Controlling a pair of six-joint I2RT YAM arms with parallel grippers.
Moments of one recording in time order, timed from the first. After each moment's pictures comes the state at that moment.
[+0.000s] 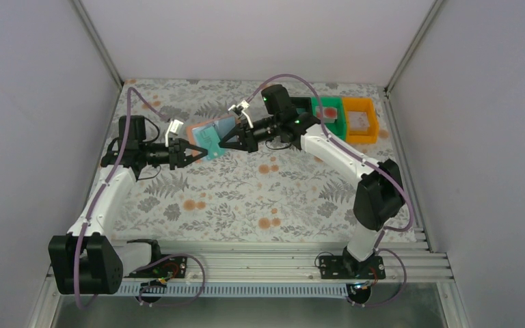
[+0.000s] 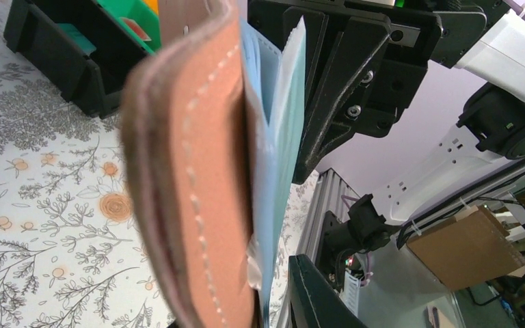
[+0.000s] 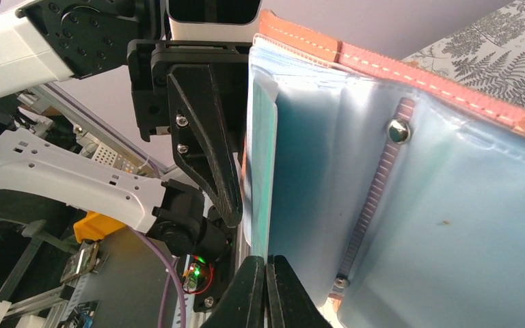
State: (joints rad) left arm 0.01 1.16 0.89 -0.49 1.30 0.02; right arm 0.66 1.77 1.52 -0.36 -1.05 0.06
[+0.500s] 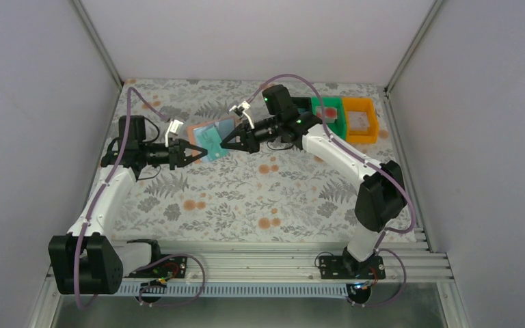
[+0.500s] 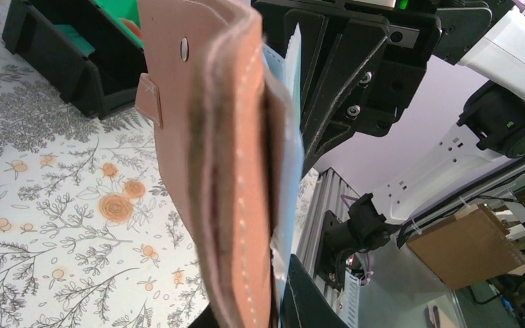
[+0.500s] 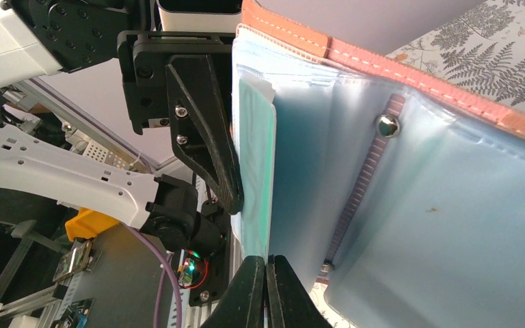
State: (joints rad) left arm 0.01 1.16 0.89 -0.49 1.30 0.02; right arm 0.65 1.75 1.53 -0.41 -1.02 0.04
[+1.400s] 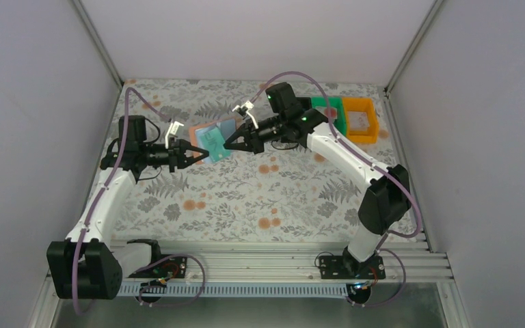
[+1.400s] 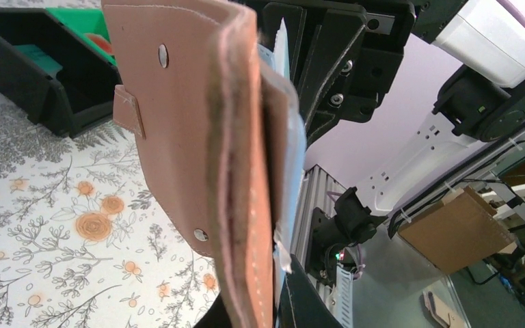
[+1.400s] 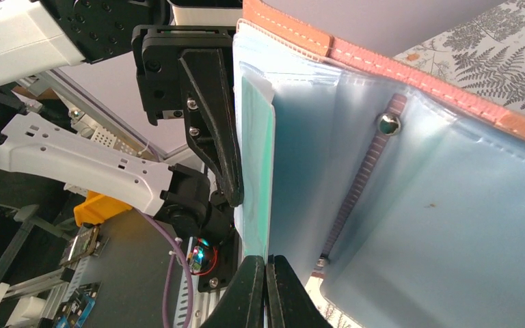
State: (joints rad) left arm 0.00 1.13 0.89 -0.49 1.34 0.05; right arm 0.64 1.72 1.56 -0.53 -1.03 -0.04
